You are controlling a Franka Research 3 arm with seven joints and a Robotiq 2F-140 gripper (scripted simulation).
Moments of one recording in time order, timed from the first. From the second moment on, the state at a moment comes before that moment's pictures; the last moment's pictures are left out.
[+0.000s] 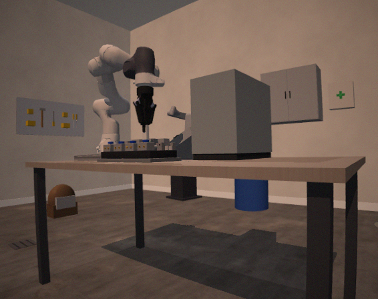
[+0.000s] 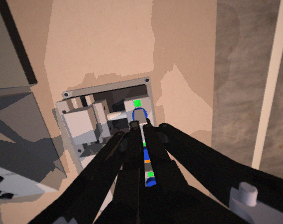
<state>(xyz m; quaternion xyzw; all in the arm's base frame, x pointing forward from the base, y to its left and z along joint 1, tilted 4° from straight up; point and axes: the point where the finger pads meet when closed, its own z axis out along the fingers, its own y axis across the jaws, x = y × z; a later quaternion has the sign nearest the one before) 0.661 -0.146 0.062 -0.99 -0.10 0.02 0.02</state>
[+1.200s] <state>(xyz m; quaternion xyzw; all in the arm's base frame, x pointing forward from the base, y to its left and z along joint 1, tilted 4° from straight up) 0.673 -0.149 0.144 -1.00 -0.09 0.01 0.02</state>
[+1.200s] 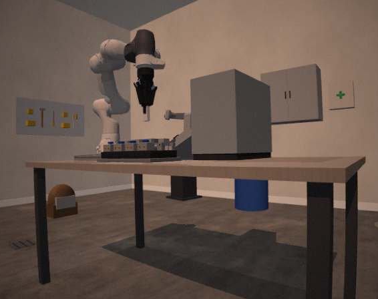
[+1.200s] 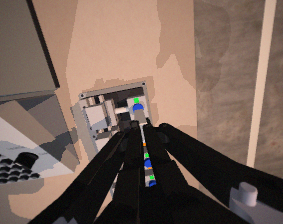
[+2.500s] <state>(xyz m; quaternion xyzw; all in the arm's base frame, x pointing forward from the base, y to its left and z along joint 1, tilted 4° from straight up) 0.668 -0.150 0.184 -0.99 -0.10 0.02 0.02</state>
